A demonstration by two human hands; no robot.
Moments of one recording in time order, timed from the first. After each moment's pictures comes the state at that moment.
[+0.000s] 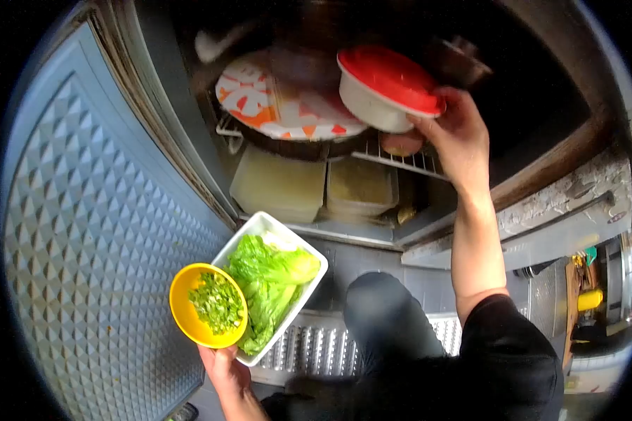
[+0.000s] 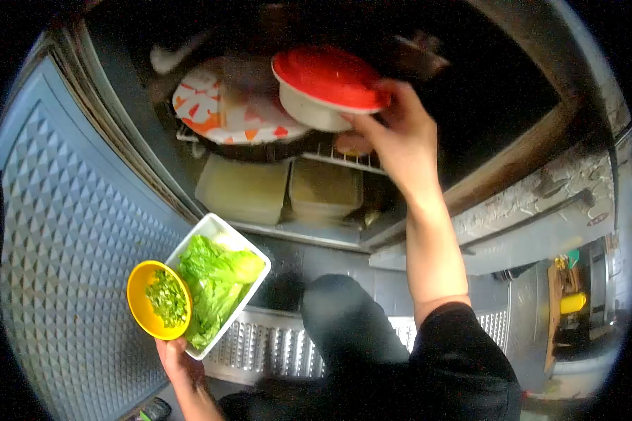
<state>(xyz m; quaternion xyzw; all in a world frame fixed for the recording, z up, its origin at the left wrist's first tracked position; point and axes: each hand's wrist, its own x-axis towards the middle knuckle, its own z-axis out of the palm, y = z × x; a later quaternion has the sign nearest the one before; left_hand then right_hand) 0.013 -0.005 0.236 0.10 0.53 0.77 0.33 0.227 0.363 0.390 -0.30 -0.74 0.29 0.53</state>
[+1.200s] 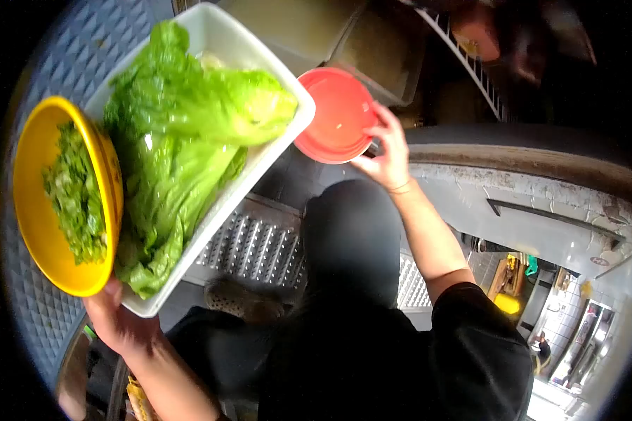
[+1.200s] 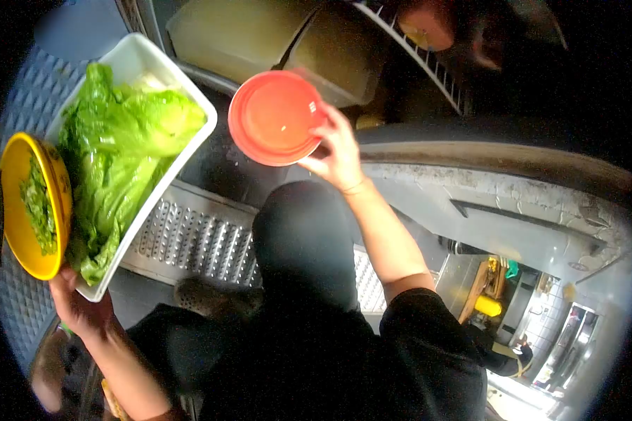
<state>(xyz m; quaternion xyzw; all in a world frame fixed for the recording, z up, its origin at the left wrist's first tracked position) 0.007 -0.075 0.196 0.07 0.49 0.82 0.30 0.304 0.310 0.102 -0.20 -0.92 0.18 0.29</state>
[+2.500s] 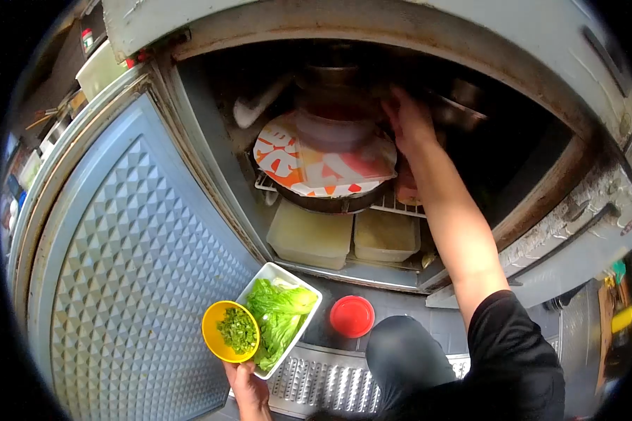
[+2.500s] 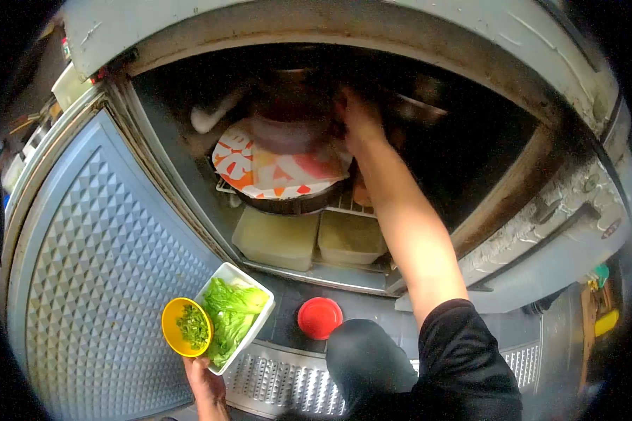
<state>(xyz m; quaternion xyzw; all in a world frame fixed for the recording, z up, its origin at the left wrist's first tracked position) 0.031 -0.026 0.224 0.08 0.49 0.82 0.27 0.137 0.450 0.441 -0.29 -0.43 0.63 0.58</state>
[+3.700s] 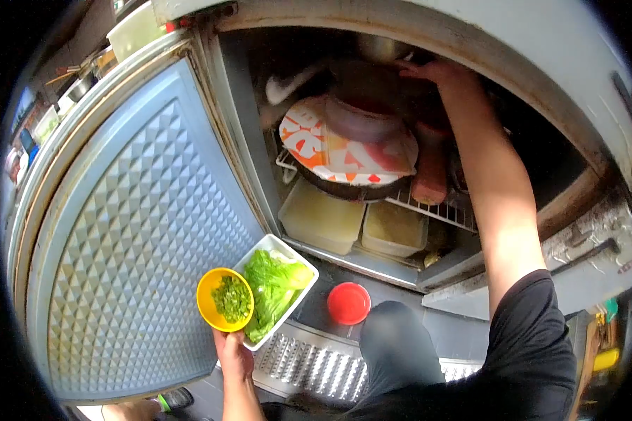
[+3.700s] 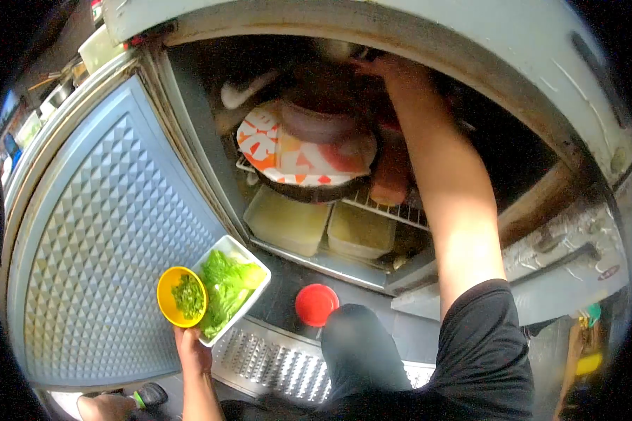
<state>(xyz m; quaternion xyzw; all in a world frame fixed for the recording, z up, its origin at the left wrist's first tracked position) 0.021 -0.038 0.218 0.07 0.53 0.80 0.26 0.111 0.576 0.533 -0.18 -0.59 0.66 0.43</state>
